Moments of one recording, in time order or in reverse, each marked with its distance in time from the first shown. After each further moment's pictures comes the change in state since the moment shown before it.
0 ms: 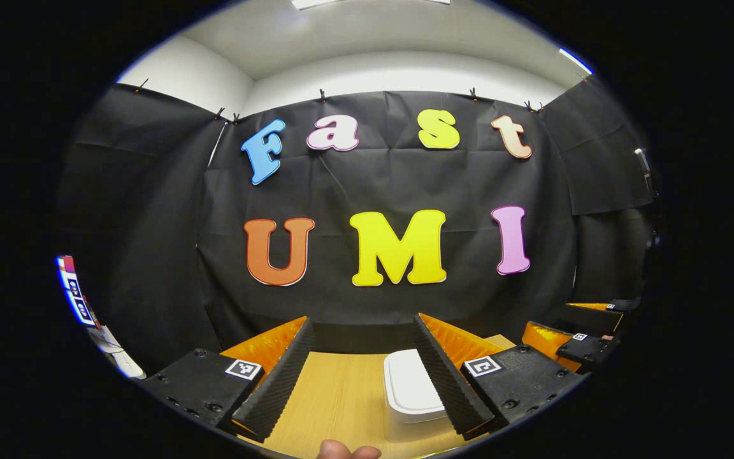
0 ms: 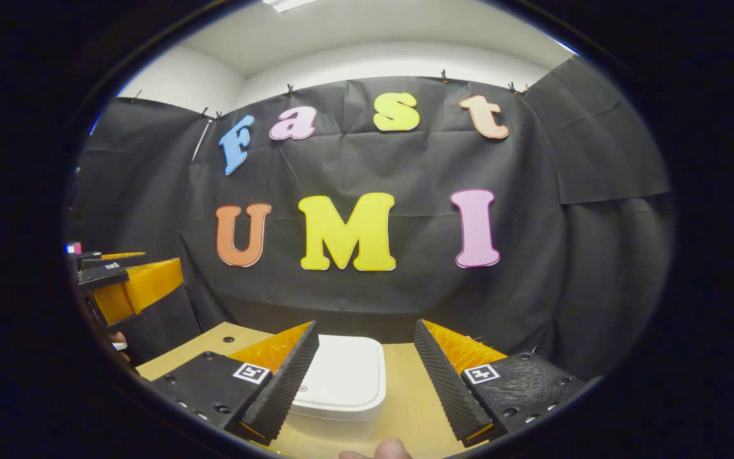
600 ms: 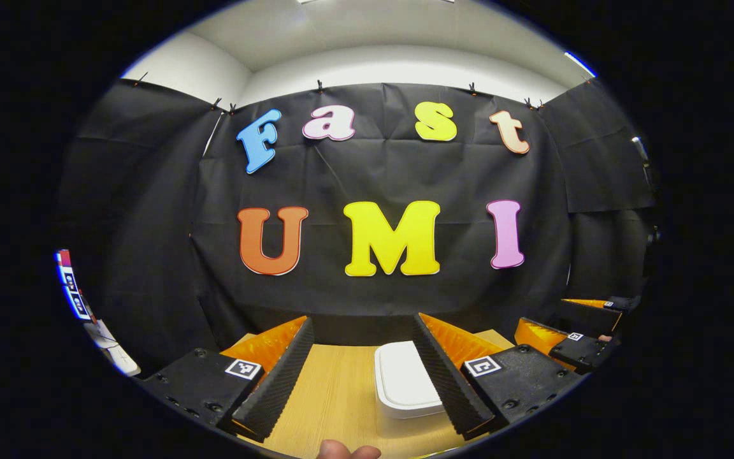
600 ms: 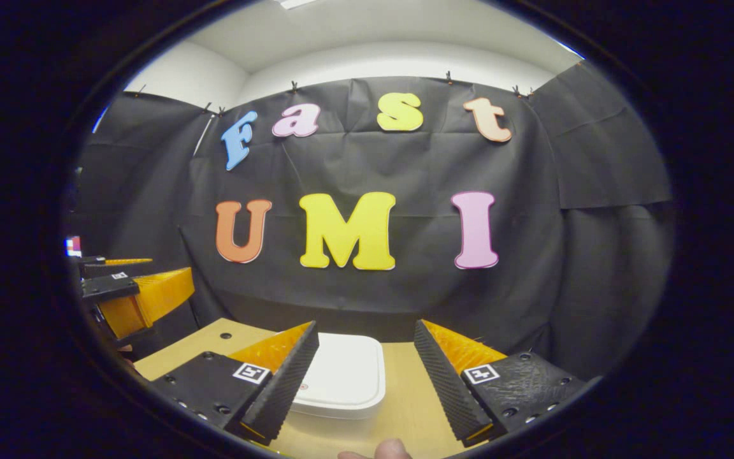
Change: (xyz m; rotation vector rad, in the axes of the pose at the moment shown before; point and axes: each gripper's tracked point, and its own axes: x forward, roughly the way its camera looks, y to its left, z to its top) left arm 0.002 -0.007 -0.010 -0.013 0.046 -0.017; right arm -0.004 0.004 0.002 -0.022 0.014 -0.011
